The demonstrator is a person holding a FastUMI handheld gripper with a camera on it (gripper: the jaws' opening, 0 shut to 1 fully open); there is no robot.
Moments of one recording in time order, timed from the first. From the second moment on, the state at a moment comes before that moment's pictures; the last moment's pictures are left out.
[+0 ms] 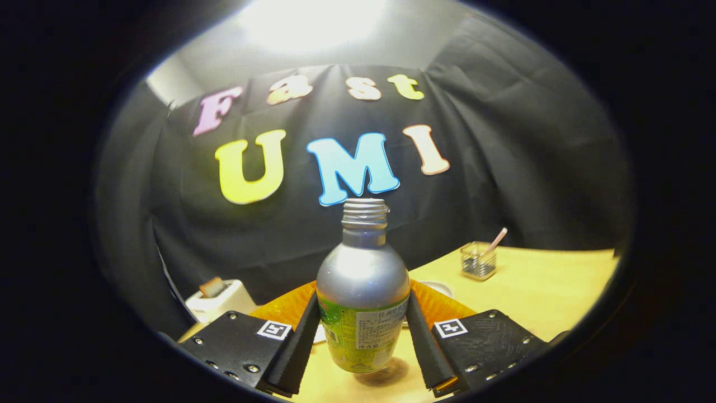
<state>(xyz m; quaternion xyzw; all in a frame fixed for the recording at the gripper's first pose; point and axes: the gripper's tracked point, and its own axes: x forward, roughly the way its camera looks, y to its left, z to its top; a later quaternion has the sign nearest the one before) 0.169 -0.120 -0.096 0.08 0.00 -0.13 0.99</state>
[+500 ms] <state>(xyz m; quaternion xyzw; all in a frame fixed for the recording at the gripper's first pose) 0.194 -0.103 -0.130 0.01 0.03 -0.11 0.99</state>
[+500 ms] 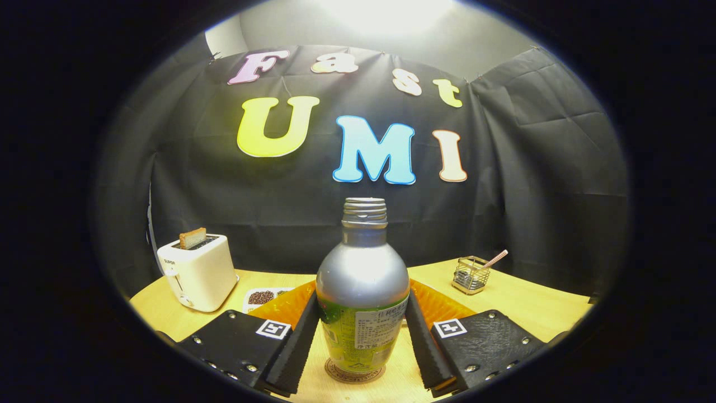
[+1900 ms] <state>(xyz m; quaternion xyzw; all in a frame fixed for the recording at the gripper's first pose) 0.197 -0.109 -0.156 0.03 0.01 -0.09 1.00</state>
